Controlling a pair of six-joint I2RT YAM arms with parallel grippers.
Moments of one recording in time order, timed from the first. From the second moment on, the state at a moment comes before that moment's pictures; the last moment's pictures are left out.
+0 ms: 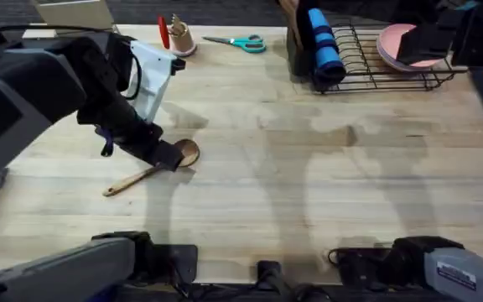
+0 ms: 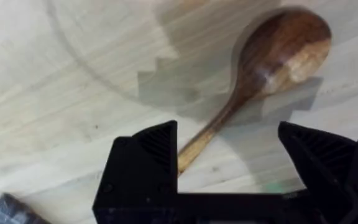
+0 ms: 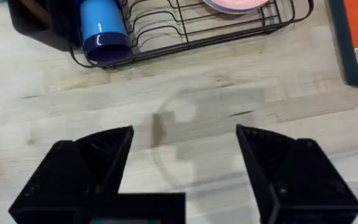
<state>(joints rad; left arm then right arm) 0.06 1.36 0.93 -1.07 -0.02 0.50 0.03 1.20 1.40 -1.11 0.21 0.17</state>
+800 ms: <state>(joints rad) 0.06 1.36 0.79 -0.97 -0.02 0.55 0.03 1.20 1.40 -1.10 0.21 0.14</state>
